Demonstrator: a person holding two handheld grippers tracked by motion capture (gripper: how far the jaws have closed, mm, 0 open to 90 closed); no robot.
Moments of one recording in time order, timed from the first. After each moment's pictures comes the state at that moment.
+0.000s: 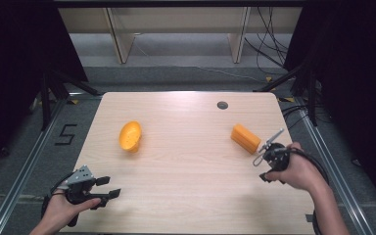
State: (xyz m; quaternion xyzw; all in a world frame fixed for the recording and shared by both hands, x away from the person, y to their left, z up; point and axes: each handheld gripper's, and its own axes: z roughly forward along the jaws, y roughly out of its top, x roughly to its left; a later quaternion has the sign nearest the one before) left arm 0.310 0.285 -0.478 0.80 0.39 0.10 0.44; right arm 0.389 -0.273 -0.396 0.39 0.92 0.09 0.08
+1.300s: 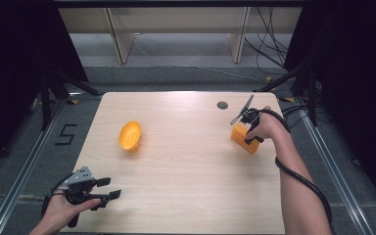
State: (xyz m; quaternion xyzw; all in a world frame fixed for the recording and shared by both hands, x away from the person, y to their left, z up) left arm 0.309 0.284 -0.480 0.80 0.40 0.09 0.44; right arm 0.533 -0.240 -0.422 0.39 0.92 0.03 0.08
